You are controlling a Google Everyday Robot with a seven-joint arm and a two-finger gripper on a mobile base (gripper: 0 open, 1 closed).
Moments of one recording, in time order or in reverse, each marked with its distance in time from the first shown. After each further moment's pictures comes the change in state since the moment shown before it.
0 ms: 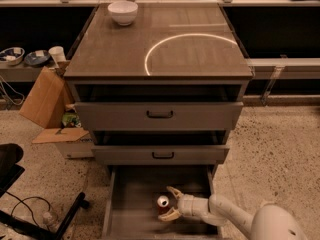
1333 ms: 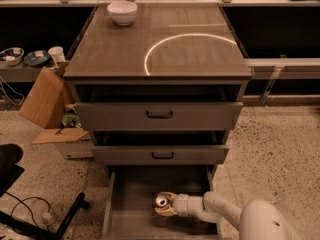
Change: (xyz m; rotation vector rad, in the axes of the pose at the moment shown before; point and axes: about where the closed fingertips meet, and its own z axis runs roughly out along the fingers) arm 0.010 0.007 0.028 -0.073 0.019 0.015
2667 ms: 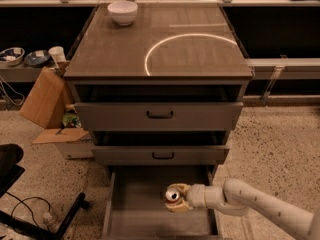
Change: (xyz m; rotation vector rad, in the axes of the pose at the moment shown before) arm -0.155 0.049 -0.110 -0.028 0.046 -0.061
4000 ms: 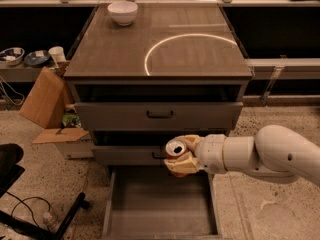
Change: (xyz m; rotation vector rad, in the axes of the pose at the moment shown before) arm -0.337 0.042 -0.132 0.185 0.092 0.022
